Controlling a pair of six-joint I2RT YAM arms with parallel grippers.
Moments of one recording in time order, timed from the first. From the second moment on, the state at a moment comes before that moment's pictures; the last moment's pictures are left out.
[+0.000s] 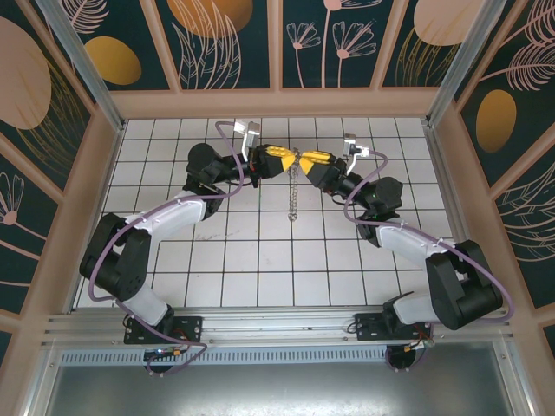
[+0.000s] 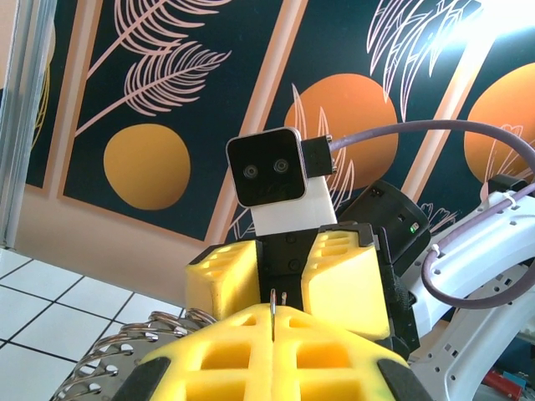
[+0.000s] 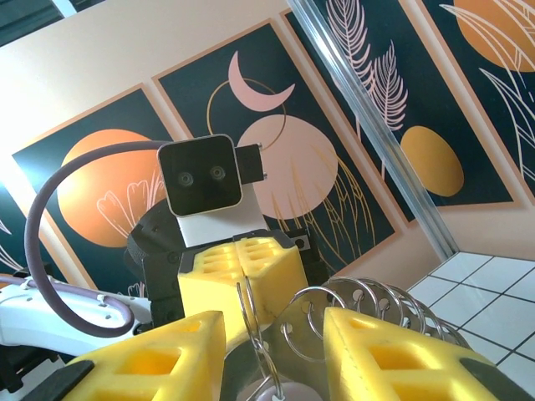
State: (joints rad) left arm -0.52 1.63 1.03 0.99 0.97 -0.68; right arm 0.42 1.36 0.63 1.22 -0.70 0.89
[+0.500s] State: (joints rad) left arm -0.52 1.64 1.03 0.99 0.97 -0.69; right arm 0.43 1.36 0.66 1.23 -0.70 0.89
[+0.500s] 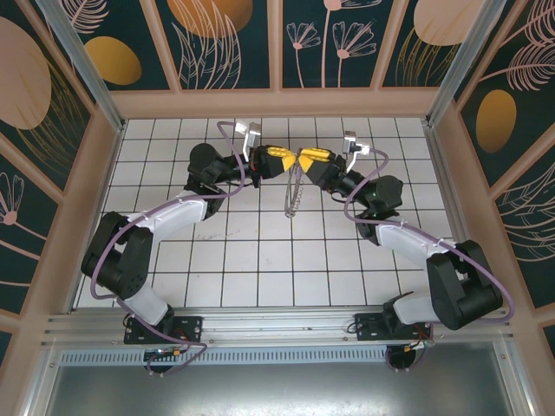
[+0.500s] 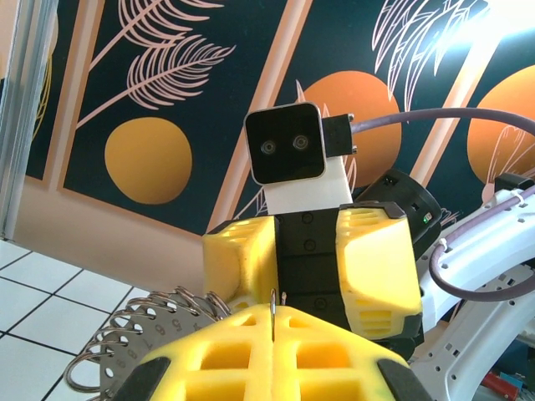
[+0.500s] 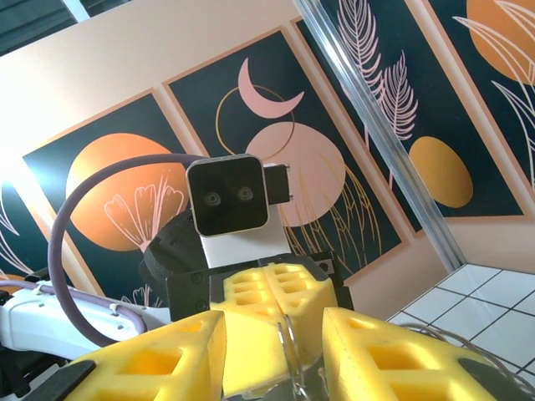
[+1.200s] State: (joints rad) left arm -0.52 1.64 1.03 1.00 0.96 -0.69; right arm 0.44 1.38 0.65 1.23 -0.70 0.89
